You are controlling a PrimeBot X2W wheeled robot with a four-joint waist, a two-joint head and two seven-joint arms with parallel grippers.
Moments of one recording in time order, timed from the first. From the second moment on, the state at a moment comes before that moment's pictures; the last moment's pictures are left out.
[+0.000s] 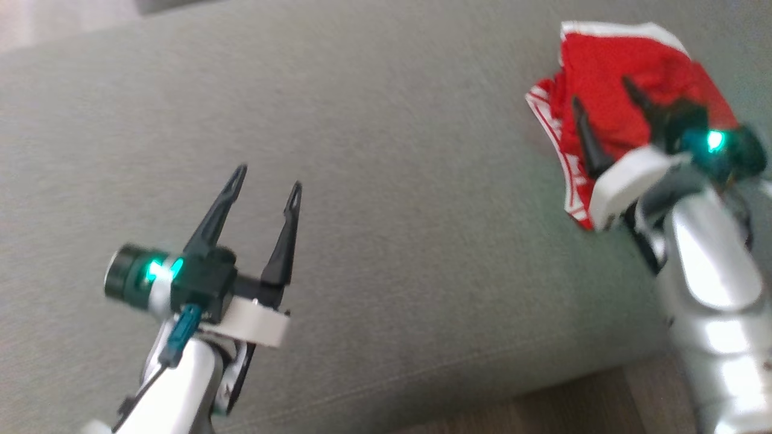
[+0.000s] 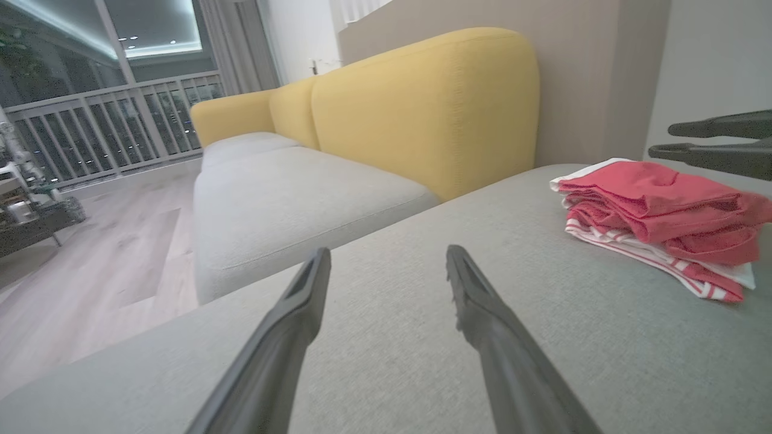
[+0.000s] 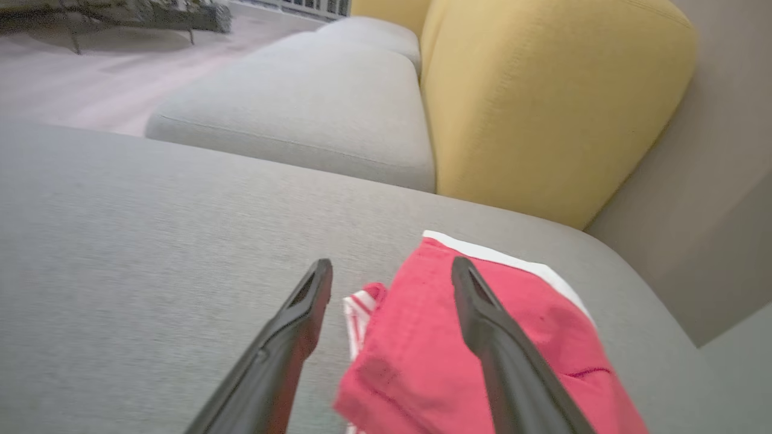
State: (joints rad) left arm -0.23 0.26 -0.46 0.04 -0.11 0.14 -0.26; right arm -0.65 -0.16 0.06 0.63 -0.04 0.13 -0.14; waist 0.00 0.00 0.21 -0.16
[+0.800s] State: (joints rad) left arm 0.09 0.13 -0.34 0.15 -0.07 0.16 -0.26; right arm -0.10 -0.06 0.08 0.25 -0.01 0.13 -0.25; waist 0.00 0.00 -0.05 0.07
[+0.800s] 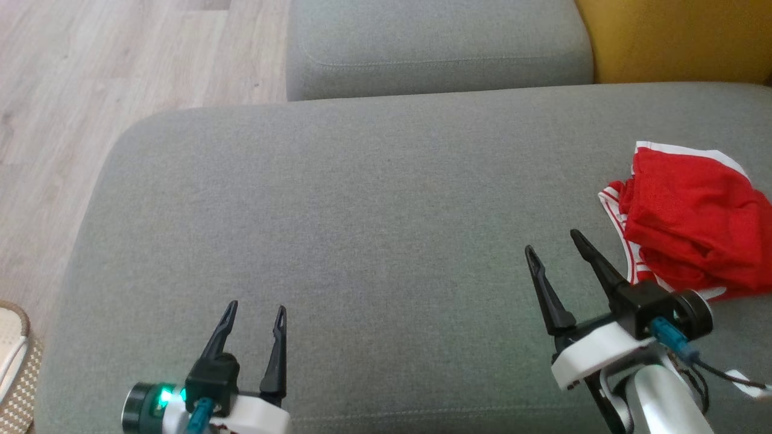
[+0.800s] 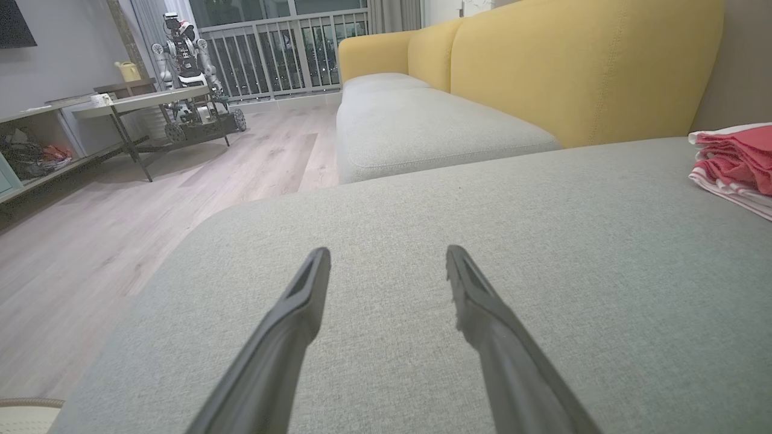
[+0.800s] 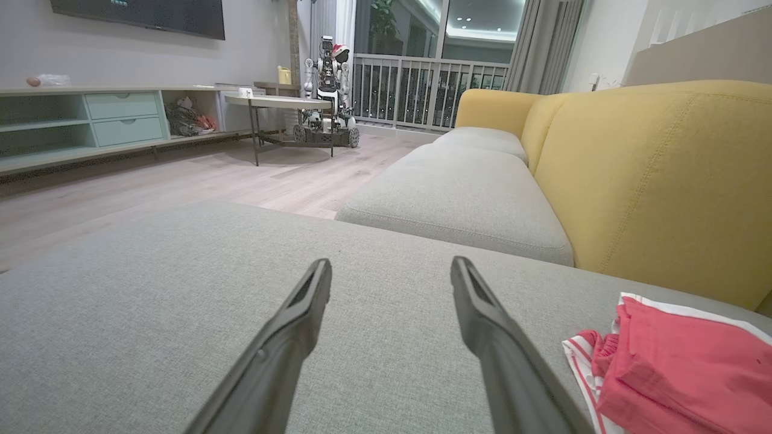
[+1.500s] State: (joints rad) left arm 0.10 0.12 -0.31 0.12 -0.02 0.16 -0.26; right arm -0.08 -0.06 0.09 0.22 0.00 0.13 -0.25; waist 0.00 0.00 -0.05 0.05
